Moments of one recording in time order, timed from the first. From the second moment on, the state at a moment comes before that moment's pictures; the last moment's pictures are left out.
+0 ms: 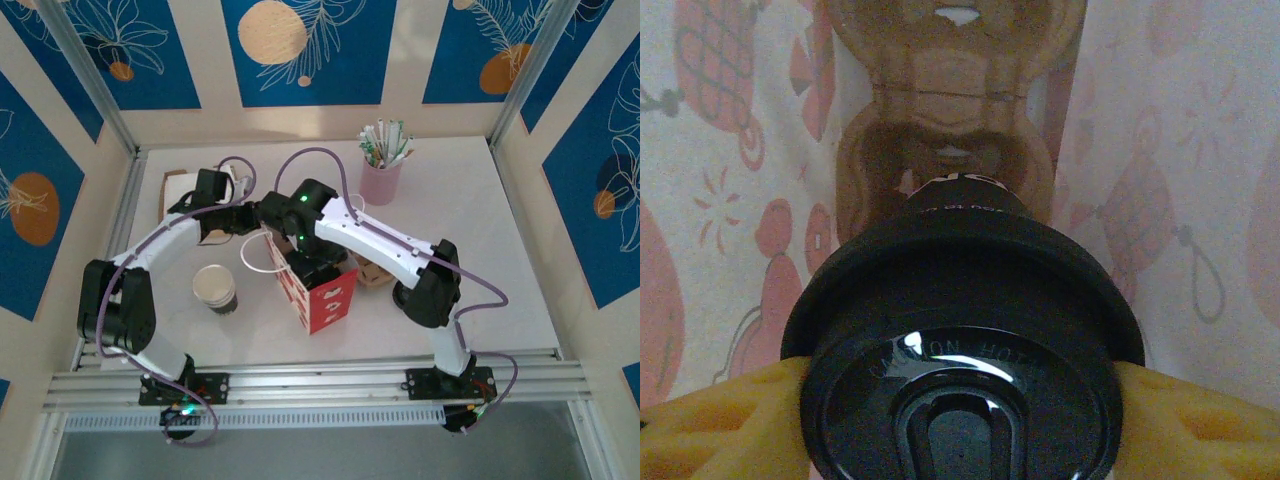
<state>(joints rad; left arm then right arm) -0.25 1.57 1.09 -0.38 0.58 -0.48 0.99 2.01 2.08 -1.71 0.04 0.39</state>
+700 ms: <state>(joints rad) -0.23 1.35 1.06 -0.43 0.49 -0.48 0.99 1.99 2.05 -1.71 0.03 0.41</state>
